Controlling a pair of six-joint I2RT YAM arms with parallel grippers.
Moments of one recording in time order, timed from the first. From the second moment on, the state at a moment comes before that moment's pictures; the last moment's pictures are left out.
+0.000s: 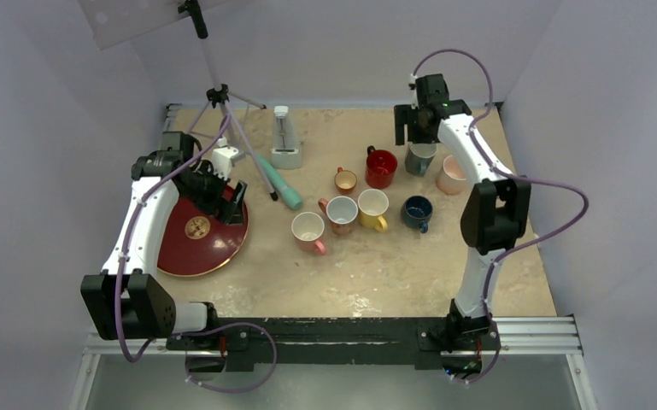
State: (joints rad) left arm 0.04 1.34 1.25 -1.15 0.46 0.51; right arm 0.19 2.02 1.86 -0.80 0.12 0.11
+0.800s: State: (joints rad) left arm 0.04 0.68 0.69 -0.43 0.16 0.17; right arm 0.19 0.65 0.30 0.60 0.23 0.07
